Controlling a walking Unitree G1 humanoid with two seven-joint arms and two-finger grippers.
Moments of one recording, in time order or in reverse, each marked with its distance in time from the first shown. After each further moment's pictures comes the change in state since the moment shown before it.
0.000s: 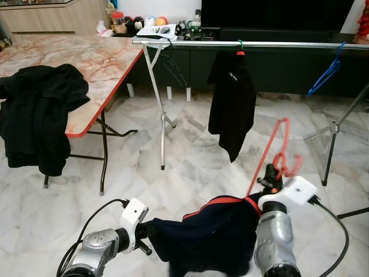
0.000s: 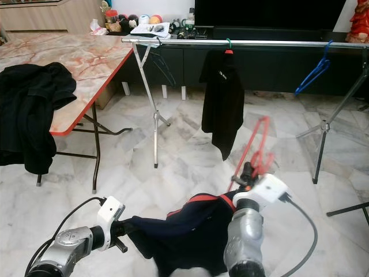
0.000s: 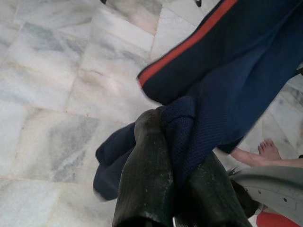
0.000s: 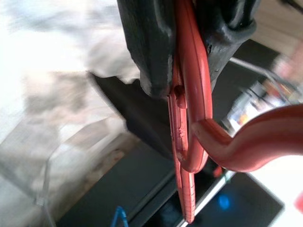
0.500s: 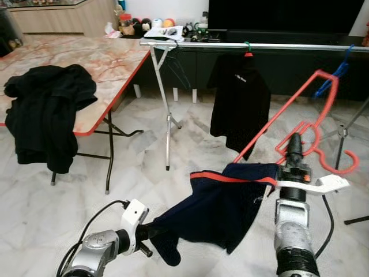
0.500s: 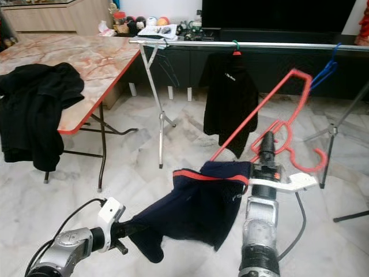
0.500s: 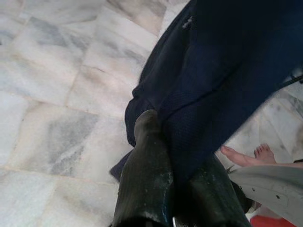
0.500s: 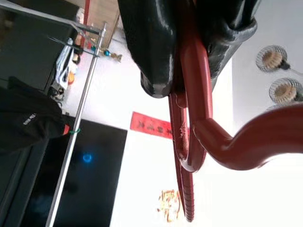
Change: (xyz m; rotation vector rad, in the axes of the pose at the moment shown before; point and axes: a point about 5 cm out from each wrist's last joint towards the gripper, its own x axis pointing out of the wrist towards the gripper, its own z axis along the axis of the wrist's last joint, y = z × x) left arm -0.002 -0.004 -0.002 -0.026 0.001 -0.026; right arm 0.008 0.010 0.054 0.614 -0.257 0.547
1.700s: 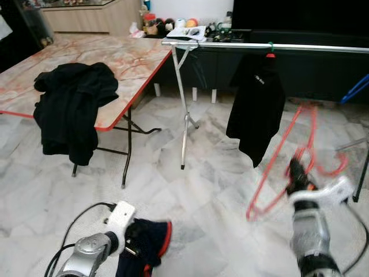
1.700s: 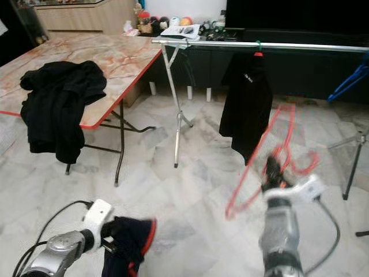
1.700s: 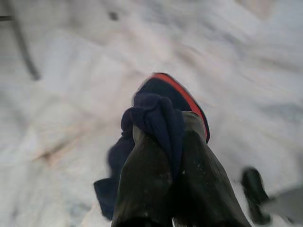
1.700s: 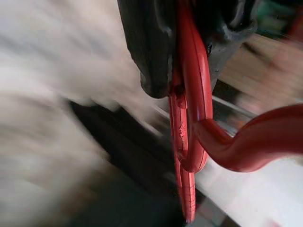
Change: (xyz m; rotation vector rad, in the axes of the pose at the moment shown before) left arm -0.022 0.028 -0.014 0.037 0.049 0.390; right arm -0.051 -0.060 0.020 -0.711 0.428 -0.641
